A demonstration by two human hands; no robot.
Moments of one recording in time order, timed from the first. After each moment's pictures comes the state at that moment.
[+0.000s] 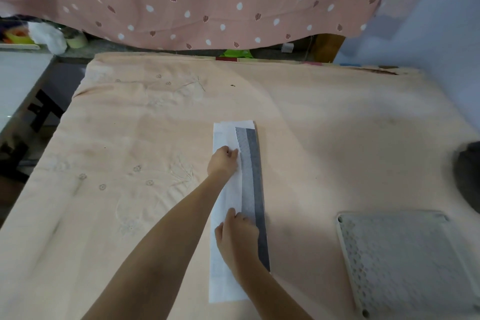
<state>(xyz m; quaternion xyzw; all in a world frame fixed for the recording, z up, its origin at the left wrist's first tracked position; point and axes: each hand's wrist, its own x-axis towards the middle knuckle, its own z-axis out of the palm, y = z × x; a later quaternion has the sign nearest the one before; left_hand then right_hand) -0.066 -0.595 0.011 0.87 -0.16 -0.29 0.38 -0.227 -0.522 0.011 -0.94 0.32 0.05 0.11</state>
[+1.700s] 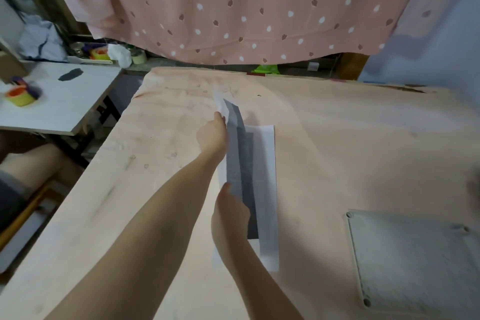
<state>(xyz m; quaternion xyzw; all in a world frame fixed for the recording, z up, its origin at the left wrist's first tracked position) -0.075 -0.522 0.125 0.97 -0.19 -0.01 0.16 -0.241 -0.471 0.112 -0.95 0.25 0.09 0.18</state>
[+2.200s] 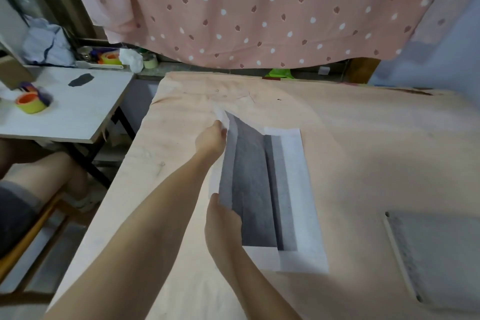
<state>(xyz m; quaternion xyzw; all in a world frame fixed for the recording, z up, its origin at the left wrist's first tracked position) 0.013 -0.421 0.109 0.94 -0.27 -0.05 0.20 -0.166 -0.361 0.108 -0.94 0.25 0.09 0.20</state>
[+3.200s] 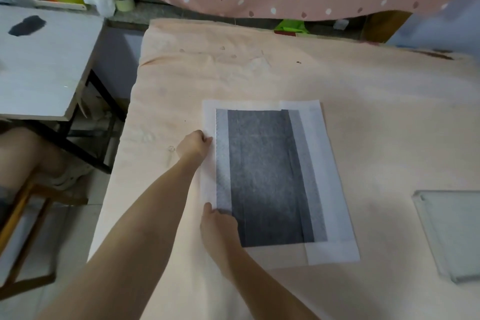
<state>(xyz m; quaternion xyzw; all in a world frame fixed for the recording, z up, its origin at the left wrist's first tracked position) 0.122 -0.350 -0.030 0.93 -0.19 -0.25 0.19 -0.072 -0.296 -0.007 -0.95 0.24 0.13 0.12</state>
